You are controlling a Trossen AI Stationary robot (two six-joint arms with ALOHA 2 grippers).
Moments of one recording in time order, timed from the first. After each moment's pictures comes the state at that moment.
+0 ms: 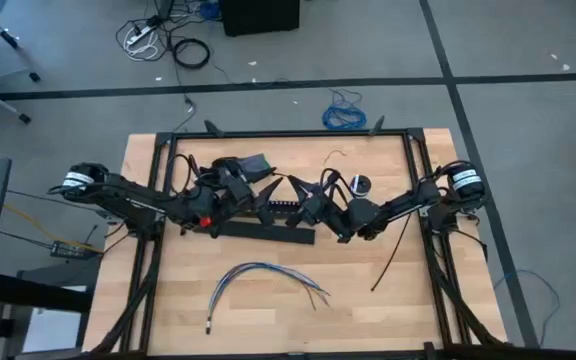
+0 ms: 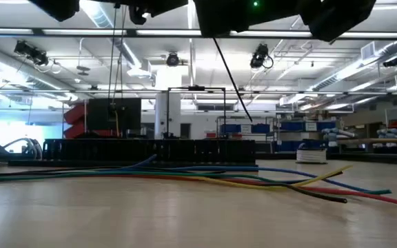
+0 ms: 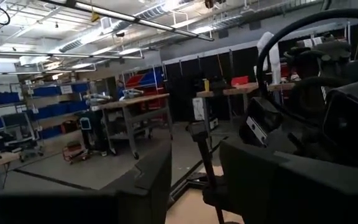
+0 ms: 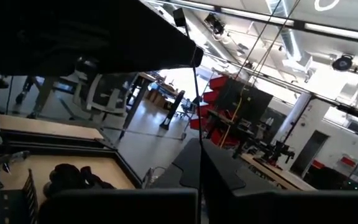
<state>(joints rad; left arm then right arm) -0.15 1.39 0.73 0.99 -0.68 0.31 0.20 1.77 0.90 1.30 0.94 -0.81</state>
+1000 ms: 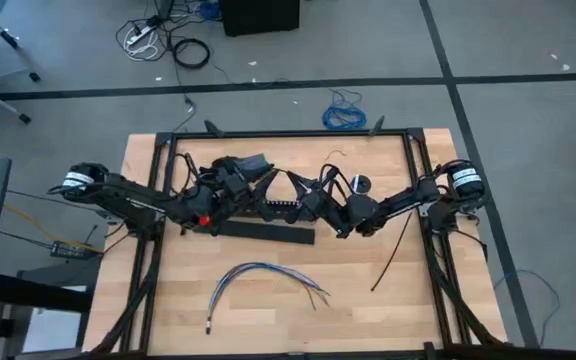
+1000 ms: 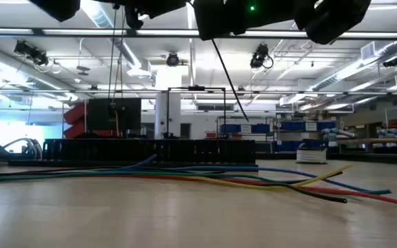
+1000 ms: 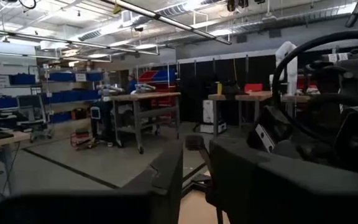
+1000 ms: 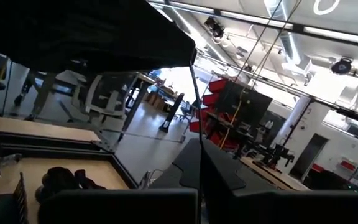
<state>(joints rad) -0.14 1.39 0.73 1.01 -0.75 0.23 0.17 1.77 0.90 1.30 0.88 -0.80</state>
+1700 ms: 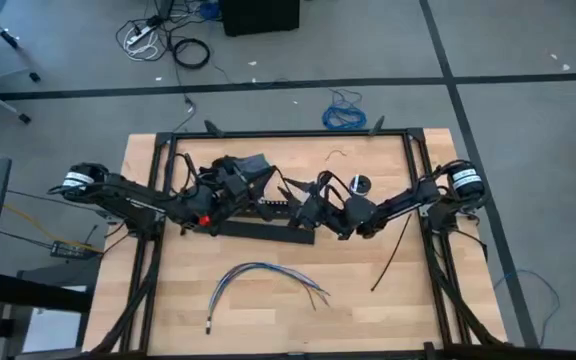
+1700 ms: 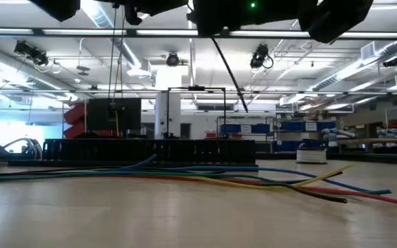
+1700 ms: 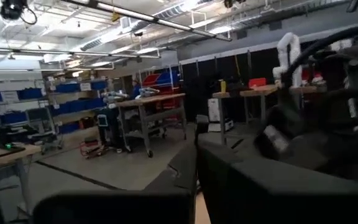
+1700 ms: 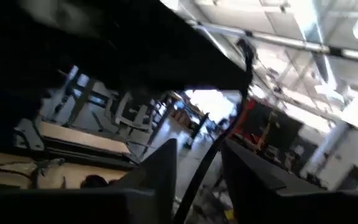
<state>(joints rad) -0.14 1.39 0.73 1.00 -0.76 0.37 0.20 1.76 0.90 1.26 0.75 -0.82</state>
